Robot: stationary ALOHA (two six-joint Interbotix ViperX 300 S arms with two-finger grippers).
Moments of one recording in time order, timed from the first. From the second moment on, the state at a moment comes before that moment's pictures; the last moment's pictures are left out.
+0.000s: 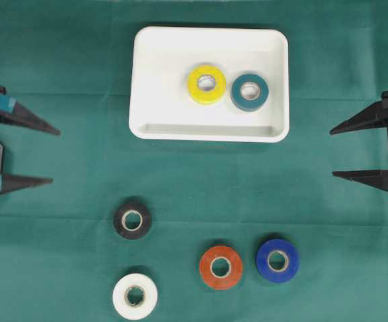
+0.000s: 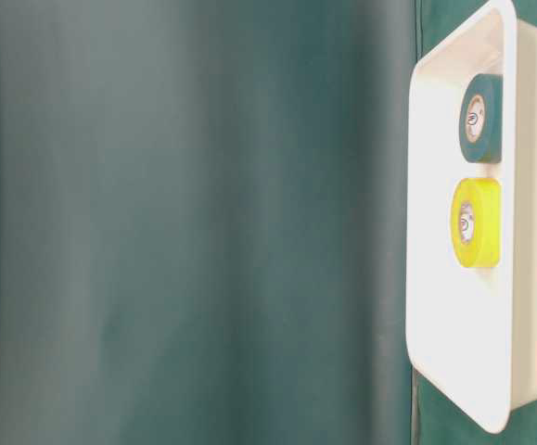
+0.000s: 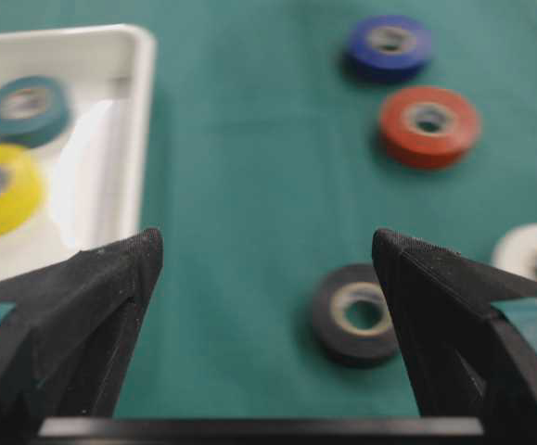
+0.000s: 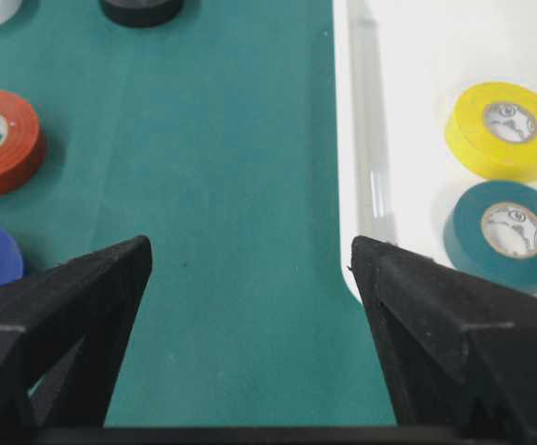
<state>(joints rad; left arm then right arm) -0.11 -1.06 1.13 -0.01 0.27 0.06 0.02 -0.94 1.25 -0.26 0.10 0.38</state>
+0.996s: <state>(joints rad) -0.40 -0.95 1.13 -0.01 0.14 0.00 0.02 -0.94 1.22 -0.26 0.12 0.38</state>
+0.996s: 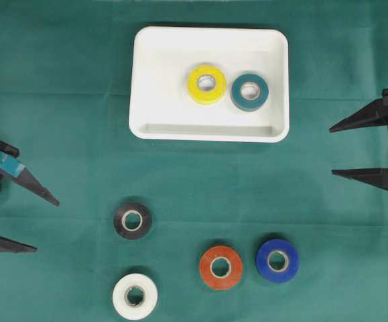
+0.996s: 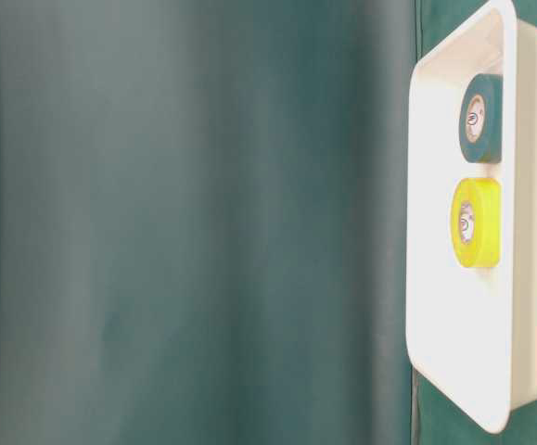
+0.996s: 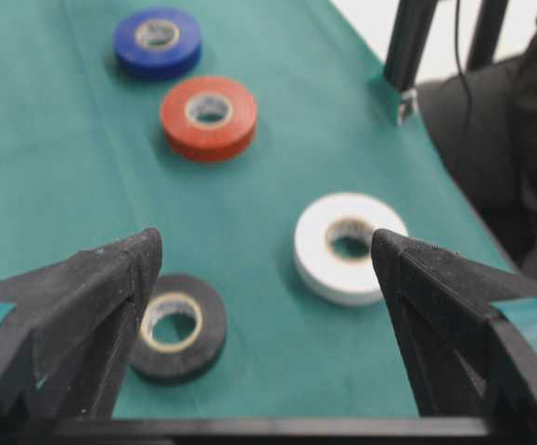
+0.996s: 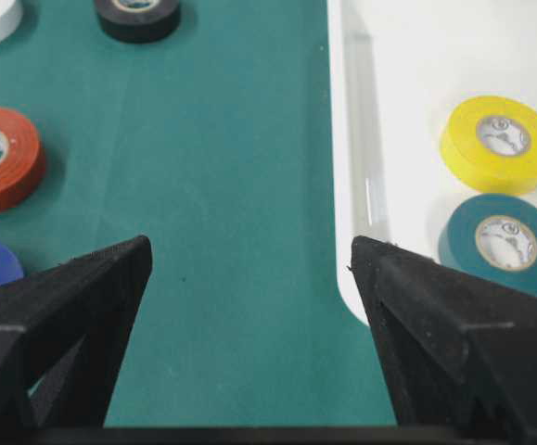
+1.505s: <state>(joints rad) -0.45 -0.65 1.01 -0.01 -0.04 0.01 0.02 -0.94 1.22 -0.25 0.12 0.38</state>
